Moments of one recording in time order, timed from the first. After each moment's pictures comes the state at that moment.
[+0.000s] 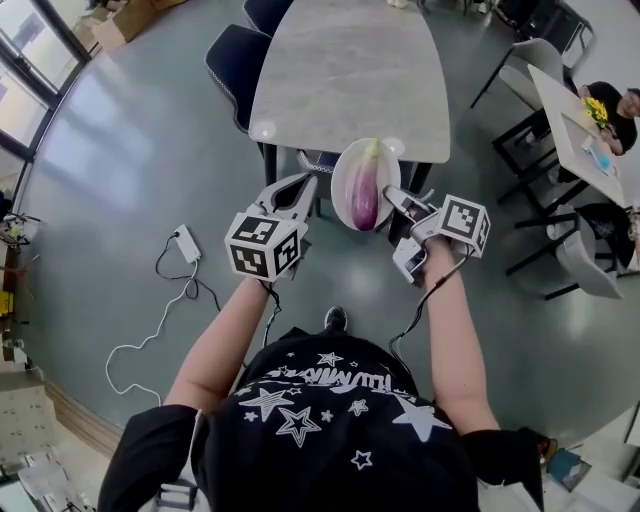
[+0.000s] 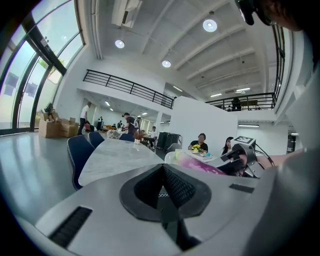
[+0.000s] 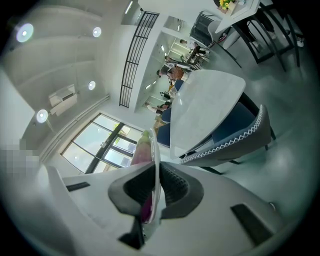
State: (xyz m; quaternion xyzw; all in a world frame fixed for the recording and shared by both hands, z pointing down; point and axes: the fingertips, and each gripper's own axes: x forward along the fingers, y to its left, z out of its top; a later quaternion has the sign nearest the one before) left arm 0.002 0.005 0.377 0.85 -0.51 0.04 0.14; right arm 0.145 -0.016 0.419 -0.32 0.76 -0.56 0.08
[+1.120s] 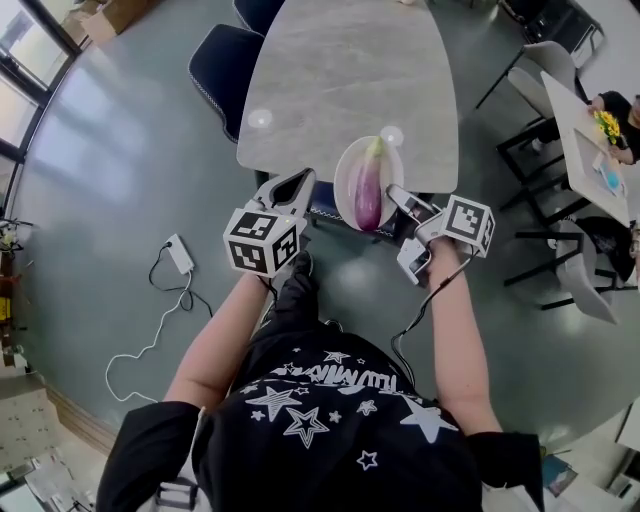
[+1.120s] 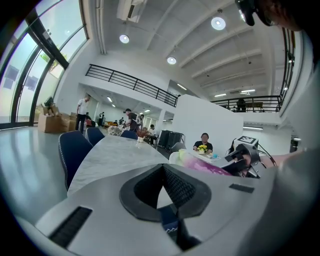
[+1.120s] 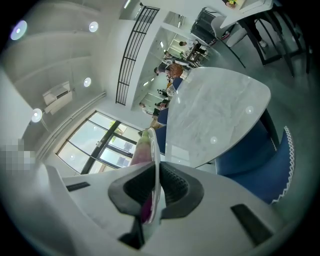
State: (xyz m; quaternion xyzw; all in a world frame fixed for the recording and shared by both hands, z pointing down) left arm -0.015 -0.103 0.400 0.85 -0.51 0.03 0.15; right arm 0.136 -0.116 0.439 -0.32 0.77 -0.56 0.06
